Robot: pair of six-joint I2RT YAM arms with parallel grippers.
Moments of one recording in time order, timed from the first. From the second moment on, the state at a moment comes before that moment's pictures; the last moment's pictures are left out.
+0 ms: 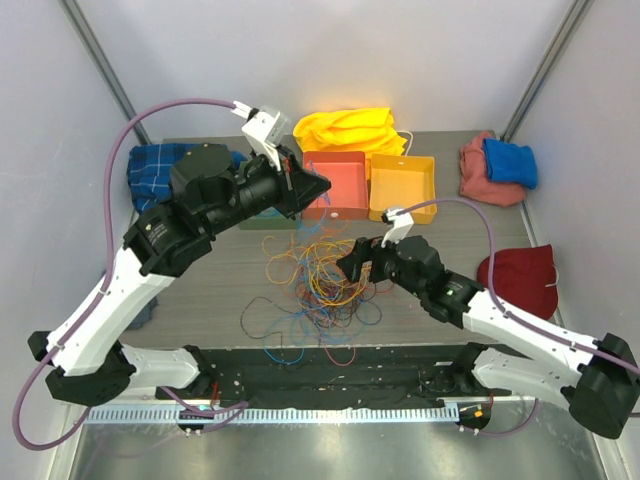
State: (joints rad) left arm -0.87 1.22 1.70 -0.57 0.07 -0.32; right arm 0.80 0.96 0.62 0.01 0.12 0.51
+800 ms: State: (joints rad) left arm -0.87 1.27 1.80 -0.58 0.11 -0.32; right arm 0.83 1.32 0.68 0.27 0.04 0.47
